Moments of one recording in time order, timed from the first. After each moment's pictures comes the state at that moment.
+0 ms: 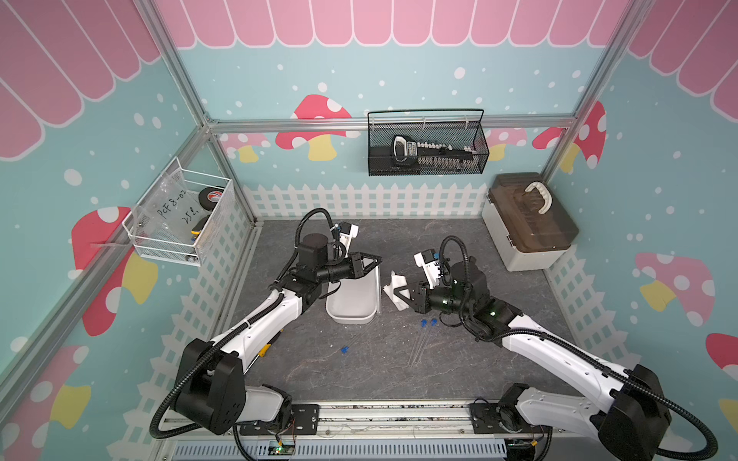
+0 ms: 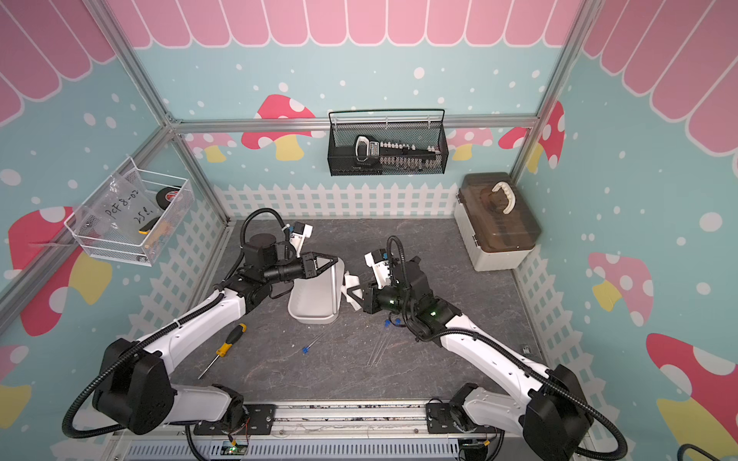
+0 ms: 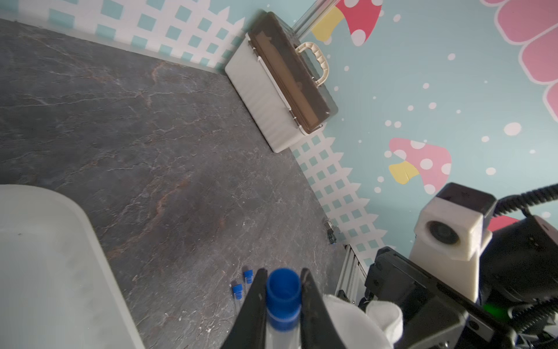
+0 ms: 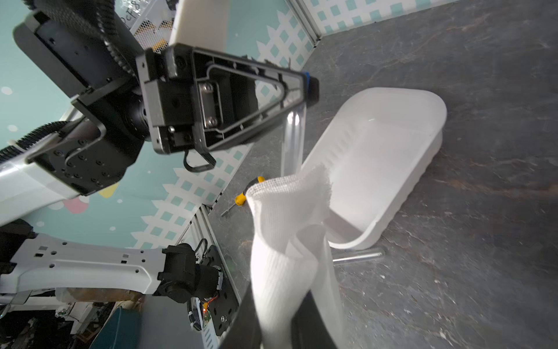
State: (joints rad) left arm -0.35 1.39 0.97 0.08 0.72 -0.62; right arm 0.67 1.13 0.79 -0.03 -0.43 0.59
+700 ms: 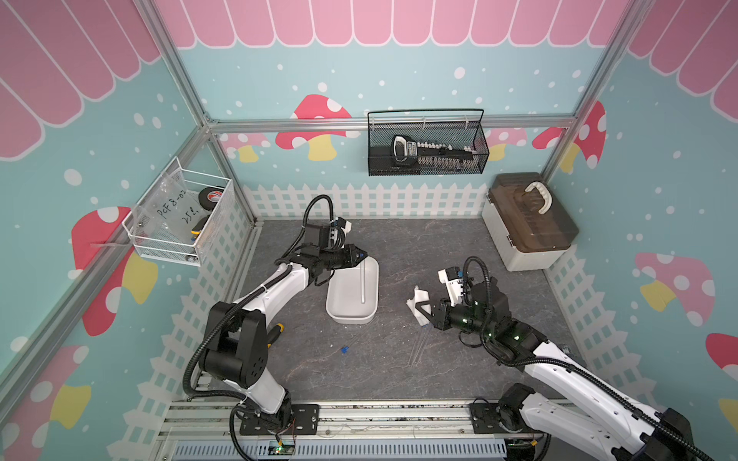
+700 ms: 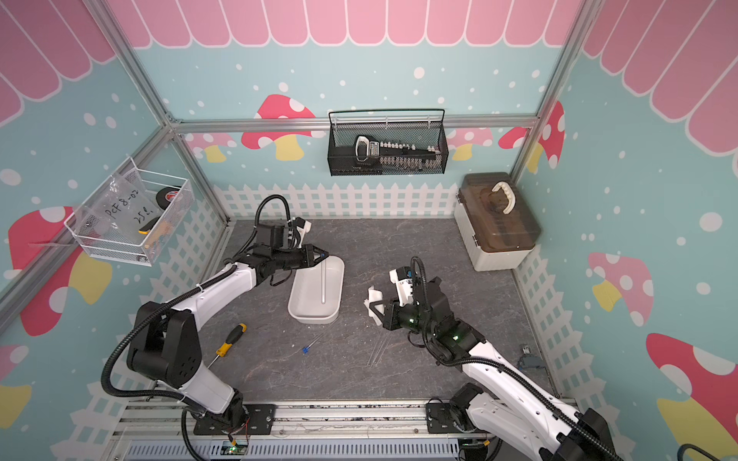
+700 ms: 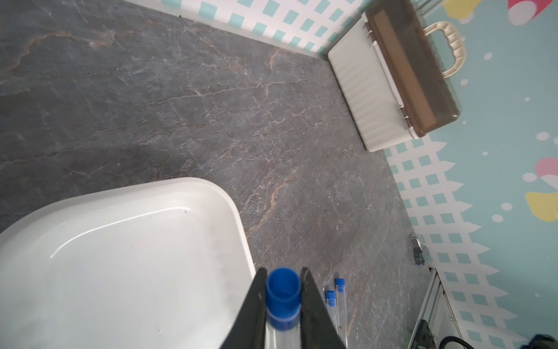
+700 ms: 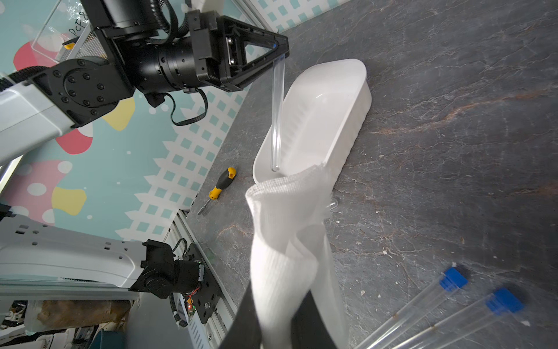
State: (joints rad) left arm -0.26 1.66 1.19 -0.21 0.57 -0.41; right arm 0.64 0.90 0.63 -0.14 -0.35 0.64
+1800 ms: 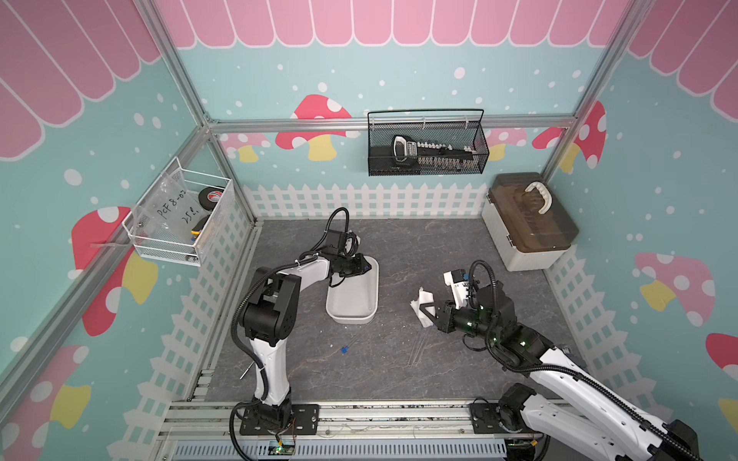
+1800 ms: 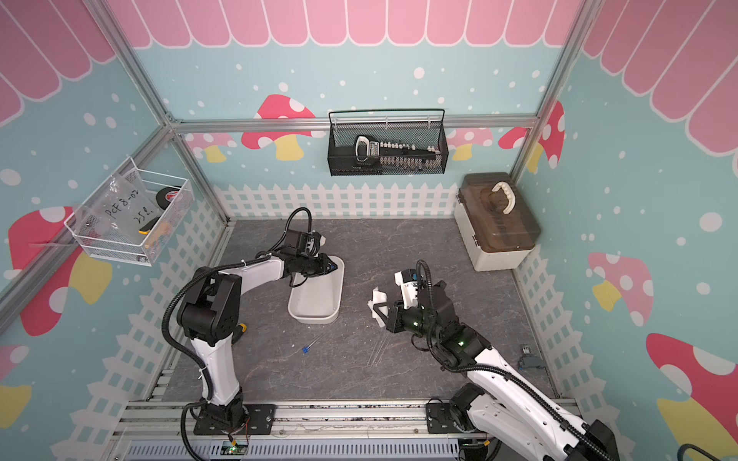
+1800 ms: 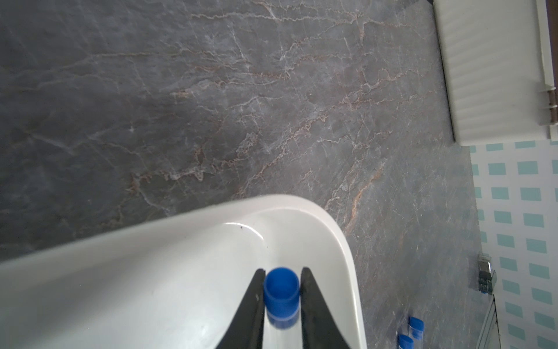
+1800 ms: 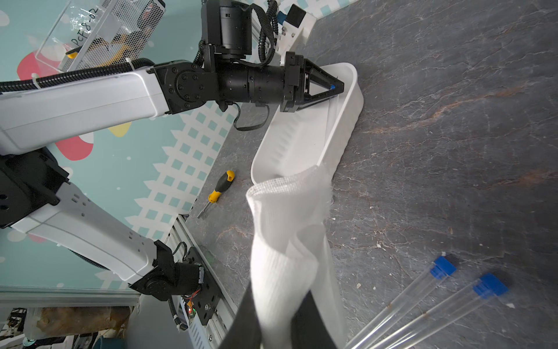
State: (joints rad) left arm -0.28 2.02 1.33 -0.20 0.49 -0.42; right arm 0.63 0.83 0.61 -0.18 -0.33 0.66
